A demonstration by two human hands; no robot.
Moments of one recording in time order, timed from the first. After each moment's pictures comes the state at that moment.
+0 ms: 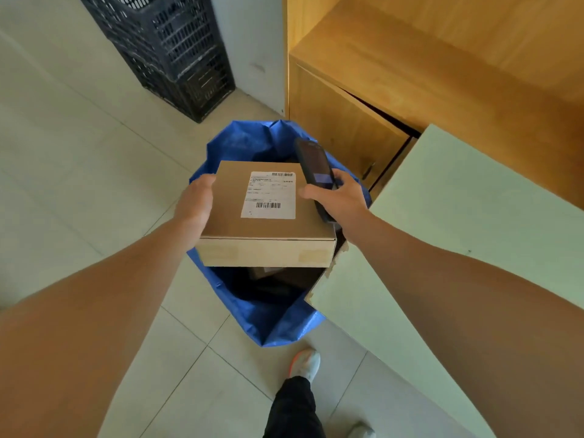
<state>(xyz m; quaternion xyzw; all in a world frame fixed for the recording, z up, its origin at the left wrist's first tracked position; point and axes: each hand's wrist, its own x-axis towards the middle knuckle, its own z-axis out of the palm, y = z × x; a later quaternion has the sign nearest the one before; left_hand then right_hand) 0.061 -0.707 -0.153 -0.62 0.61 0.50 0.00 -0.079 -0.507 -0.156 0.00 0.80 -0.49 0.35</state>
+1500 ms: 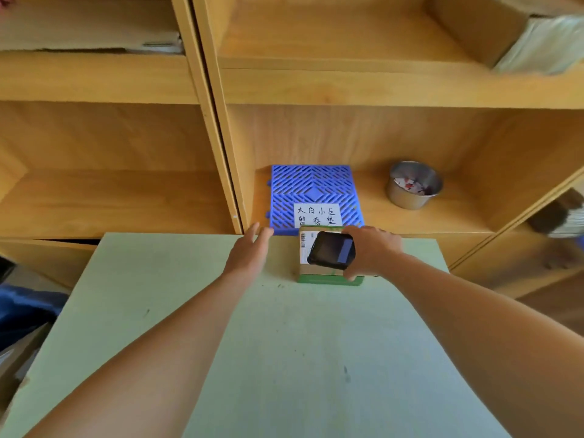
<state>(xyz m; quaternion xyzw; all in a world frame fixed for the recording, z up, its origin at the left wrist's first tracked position) -0.190 -0.021 -0.022 -0.20 0.83 0.50 0.14 -0.194 0.210 0.012 -0.02 0.98 -0.01 0.19</state>
